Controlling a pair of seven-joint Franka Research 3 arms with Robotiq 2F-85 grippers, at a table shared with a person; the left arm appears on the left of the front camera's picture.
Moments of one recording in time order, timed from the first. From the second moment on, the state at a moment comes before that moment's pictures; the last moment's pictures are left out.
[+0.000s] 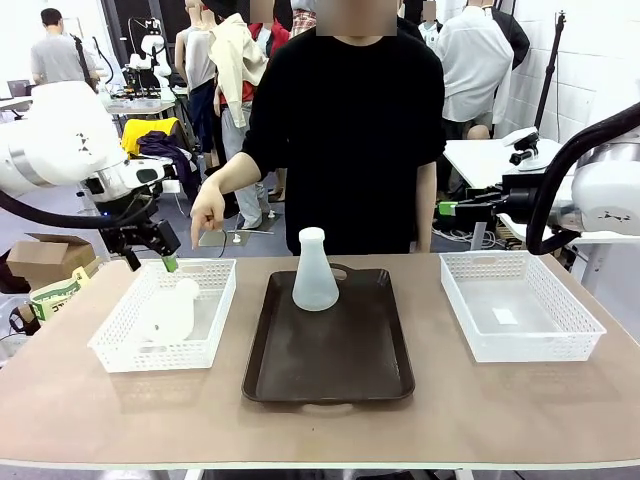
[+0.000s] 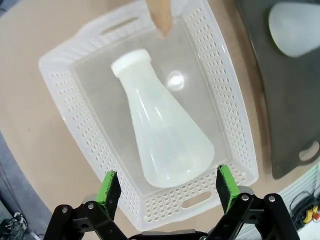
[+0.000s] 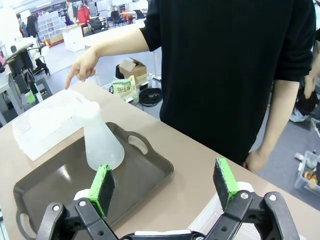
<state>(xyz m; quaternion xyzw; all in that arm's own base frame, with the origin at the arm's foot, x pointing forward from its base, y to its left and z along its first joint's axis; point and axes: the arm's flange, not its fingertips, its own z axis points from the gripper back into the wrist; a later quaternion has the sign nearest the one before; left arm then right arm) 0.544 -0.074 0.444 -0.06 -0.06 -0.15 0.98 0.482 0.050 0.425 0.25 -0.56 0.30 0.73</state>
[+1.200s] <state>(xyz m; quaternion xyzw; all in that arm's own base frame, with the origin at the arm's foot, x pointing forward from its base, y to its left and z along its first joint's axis) 0.552 -0.139 0.435 0.04 -0.09 -0.08 0.99 0.482 0.051 0.425 0.25 -0.56 0.30 0.73</state>
